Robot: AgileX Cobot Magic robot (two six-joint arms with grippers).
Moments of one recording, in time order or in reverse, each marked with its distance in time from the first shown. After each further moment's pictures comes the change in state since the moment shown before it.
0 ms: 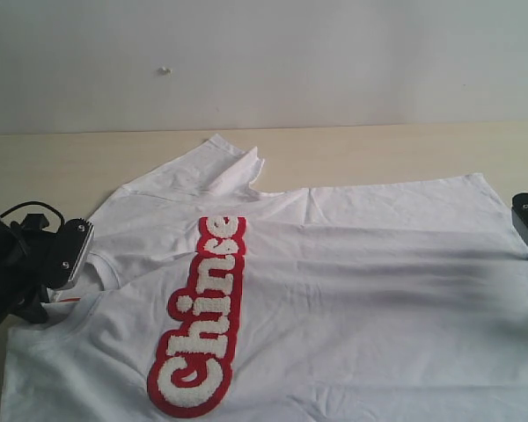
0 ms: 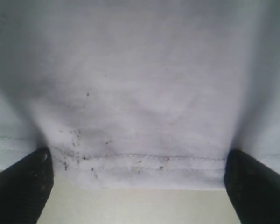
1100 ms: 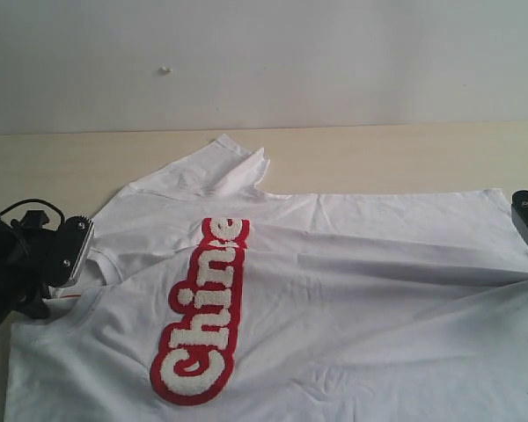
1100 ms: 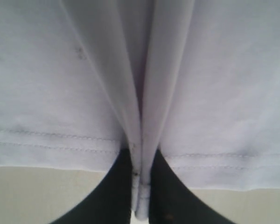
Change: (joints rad) left arm 0.000 0.000 0.004 0.000 -0.034 -0.002; right arm 0.004 0.004 -0.006 0.030 0.005 0.011
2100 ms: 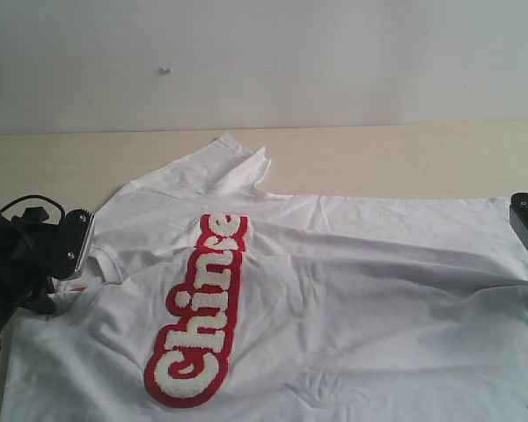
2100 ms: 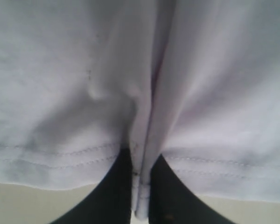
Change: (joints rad) left arm 0.004 0.009 -0.003 -0.053 -0.022 -0.008; right arm -0.003 -0.019 0.003 0.056 0.094 0.021
